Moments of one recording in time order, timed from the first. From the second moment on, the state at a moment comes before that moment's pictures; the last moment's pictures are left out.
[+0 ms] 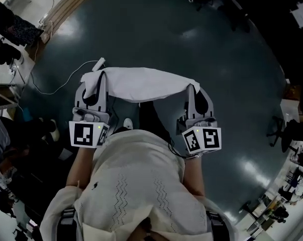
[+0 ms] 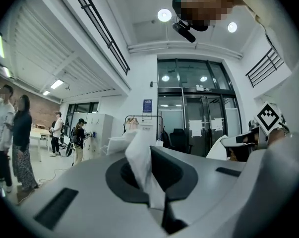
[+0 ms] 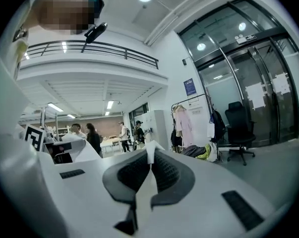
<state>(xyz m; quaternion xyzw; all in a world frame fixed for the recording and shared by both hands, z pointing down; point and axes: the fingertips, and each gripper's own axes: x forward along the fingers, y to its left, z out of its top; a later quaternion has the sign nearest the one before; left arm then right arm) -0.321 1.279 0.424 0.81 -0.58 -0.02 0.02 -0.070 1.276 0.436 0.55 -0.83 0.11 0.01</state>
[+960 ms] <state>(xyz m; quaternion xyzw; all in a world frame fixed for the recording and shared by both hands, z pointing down) -0.289 0.929 0.419 0.81 -0.59 -0.03 0.03 -0.024 0.930 0.433 0.55 -0.83 0.11 0.01</state>
